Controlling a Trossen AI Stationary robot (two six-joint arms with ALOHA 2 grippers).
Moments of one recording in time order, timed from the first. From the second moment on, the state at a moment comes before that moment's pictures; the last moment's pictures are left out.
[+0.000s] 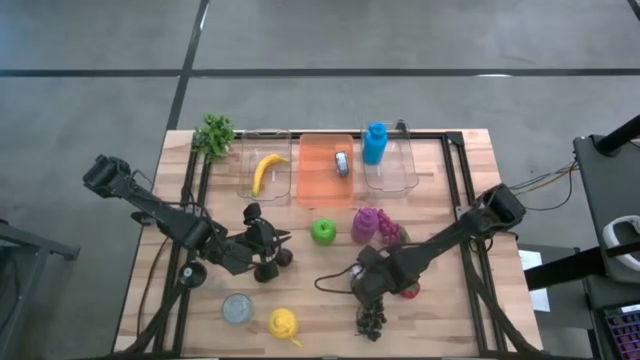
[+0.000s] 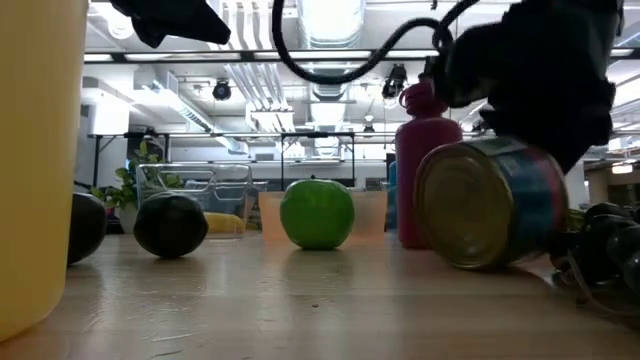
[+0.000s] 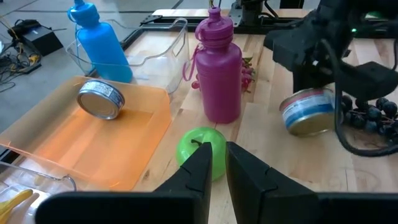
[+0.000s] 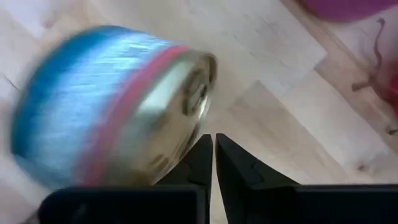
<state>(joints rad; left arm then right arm) -0.52 1.27 0.88 -0.30 -0.76 -0.39 0.50 1.86 1.21 -0.79 0.22 1.30</state>
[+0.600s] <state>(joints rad) -0.52 1.27 0.88 -0.30 -0.76 -0.39 0.50 1.84 1.19 -0.82 0.27 1.31</state>
